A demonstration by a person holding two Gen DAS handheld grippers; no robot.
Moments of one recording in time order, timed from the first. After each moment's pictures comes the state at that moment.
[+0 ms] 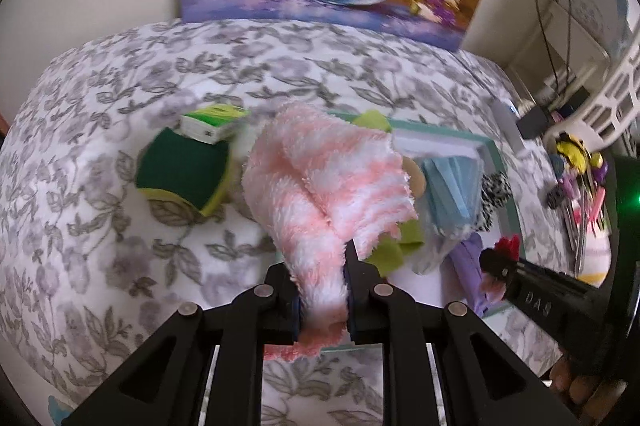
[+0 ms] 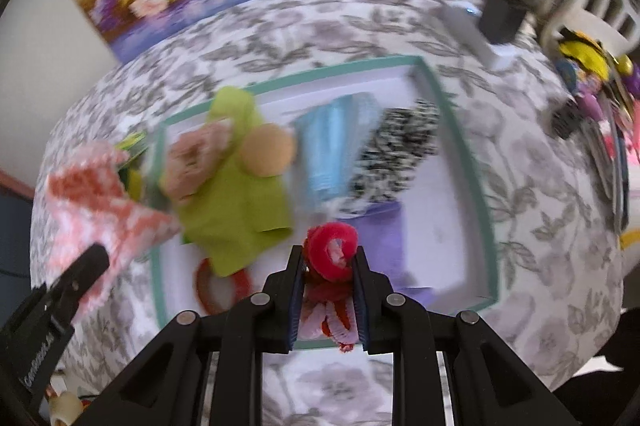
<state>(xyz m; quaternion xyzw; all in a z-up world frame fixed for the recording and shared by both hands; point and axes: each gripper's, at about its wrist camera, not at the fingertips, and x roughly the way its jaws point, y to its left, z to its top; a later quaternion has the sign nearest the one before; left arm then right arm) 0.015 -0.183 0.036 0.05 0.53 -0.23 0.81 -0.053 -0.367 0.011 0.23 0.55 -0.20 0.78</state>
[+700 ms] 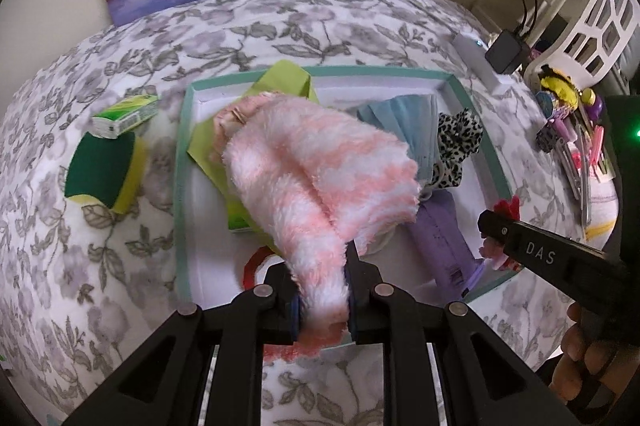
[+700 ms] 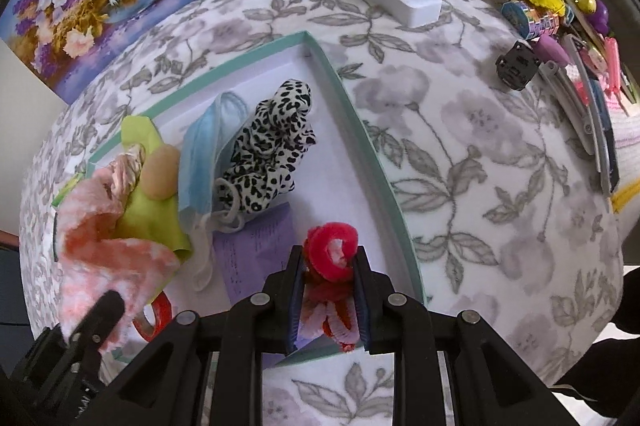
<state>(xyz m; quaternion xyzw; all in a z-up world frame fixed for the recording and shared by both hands) -0.015 -0.257 0.004 0.13 0.55 -0.27 0.78 -0.081 -0.433 -0.024 0.28 0.55 -0.25 0.74</state>
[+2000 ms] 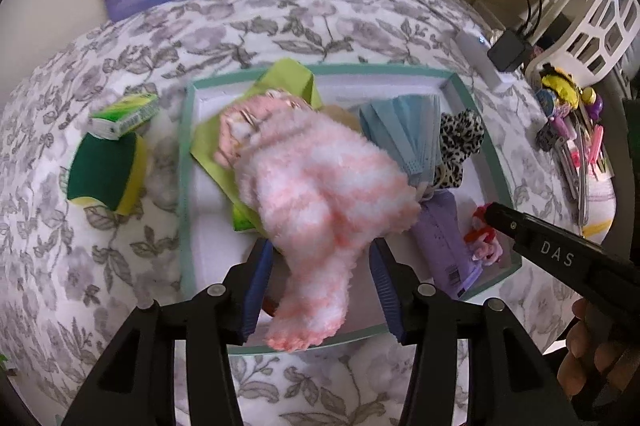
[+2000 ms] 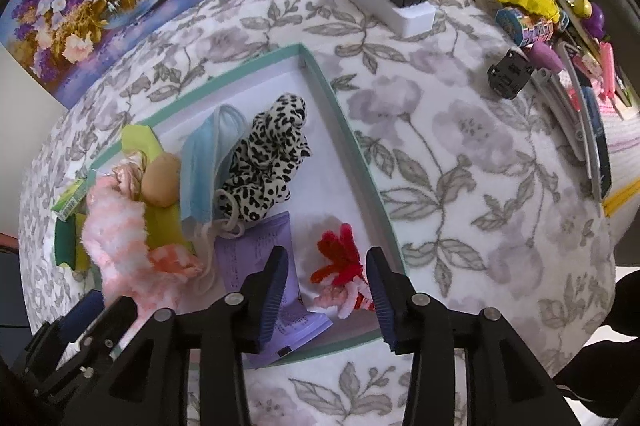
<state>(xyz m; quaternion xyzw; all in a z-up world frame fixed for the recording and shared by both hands) -0.007 -0.256 0.007 0.13 0.57 -0.27 0.77 -0.084 -0.436 -0.010 0.27 0.55 -0.26 0.75</state>
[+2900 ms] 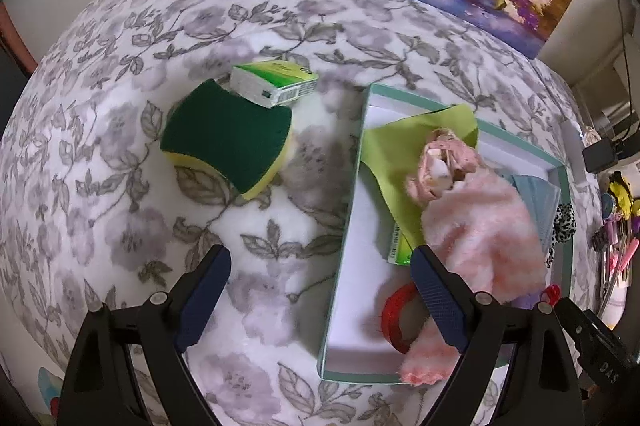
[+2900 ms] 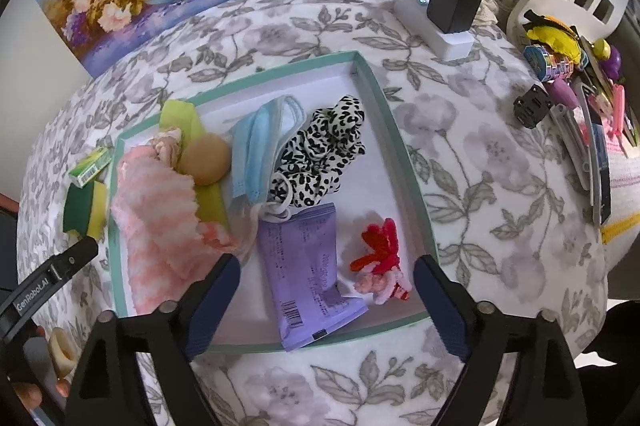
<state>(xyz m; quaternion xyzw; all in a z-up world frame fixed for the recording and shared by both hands) 0.055 -0.168 -0.008 0.03 0.59 -0.13 0.80 -0.072 -0.401 0.002 0.22 0.55 -0.23 0.77</state>
